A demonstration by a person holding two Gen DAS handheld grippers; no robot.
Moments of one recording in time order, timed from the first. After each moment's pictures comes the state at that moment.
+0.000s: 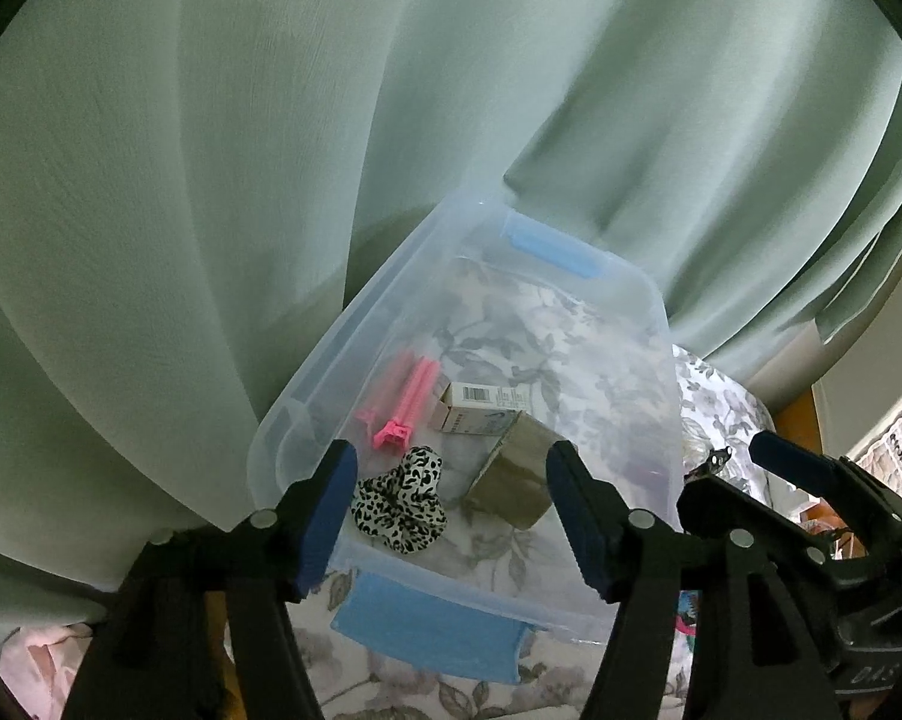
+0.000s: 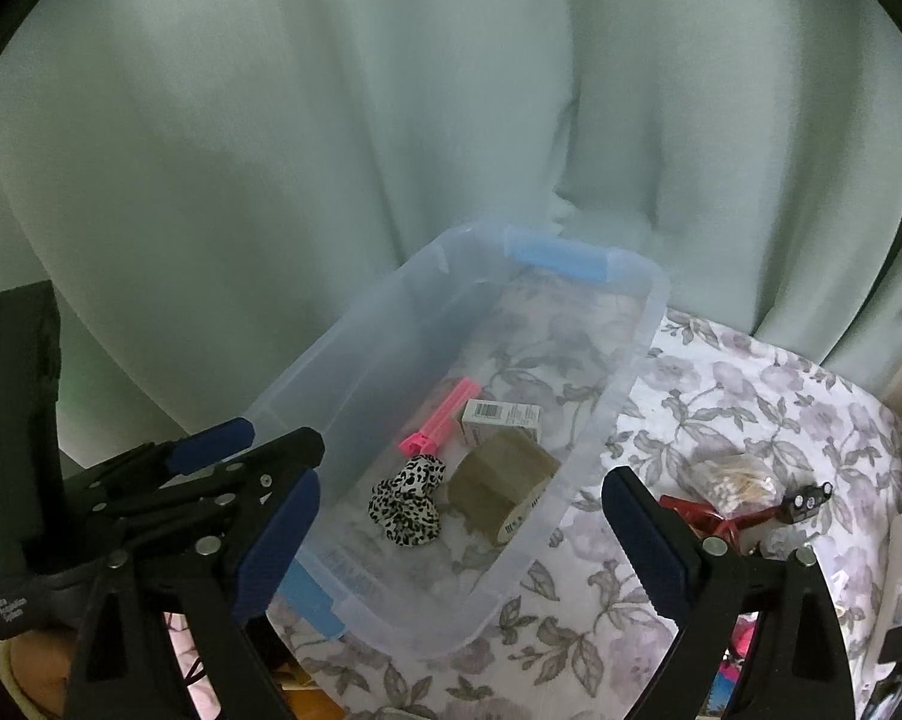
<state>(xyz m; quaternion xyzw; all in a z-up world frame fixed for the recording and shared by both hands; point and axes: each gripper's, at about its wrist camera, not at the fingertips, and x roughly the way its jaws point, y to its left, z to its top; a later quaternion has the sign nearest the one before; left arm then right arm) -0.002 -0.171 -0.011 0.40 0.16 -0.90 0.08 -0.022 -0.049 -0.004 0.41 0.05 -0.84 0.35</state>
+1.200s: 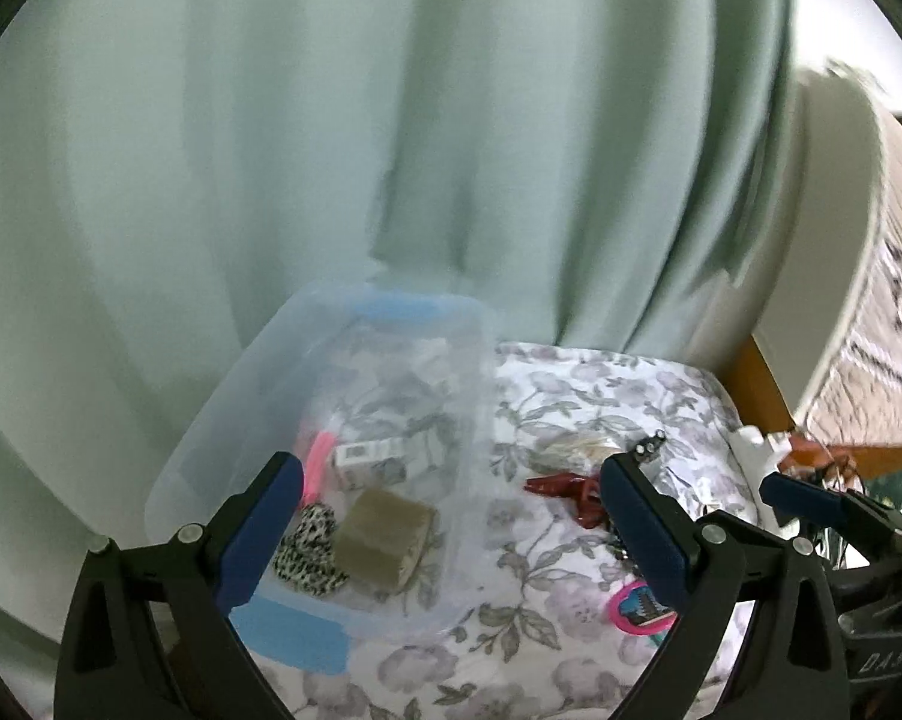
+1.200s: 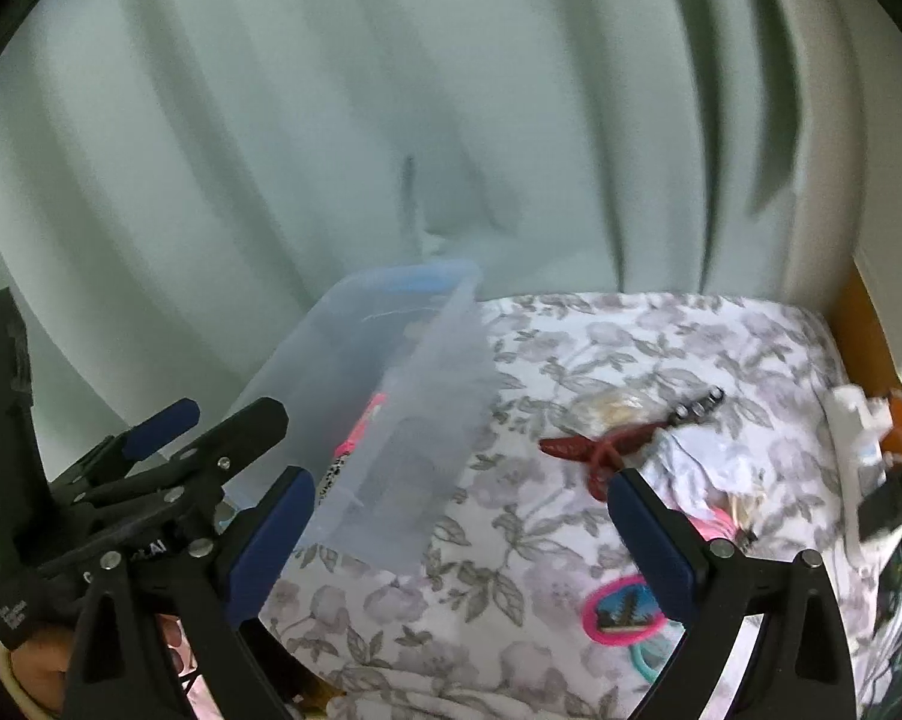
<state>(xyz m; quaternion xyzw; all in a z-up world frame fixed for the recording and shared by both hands) 0.006 -0.038 0.029 0.33 0.02 -0.94 0.02 0.009 0.097 -0.001 0.39 -0.08 -0.88 0.27</state>
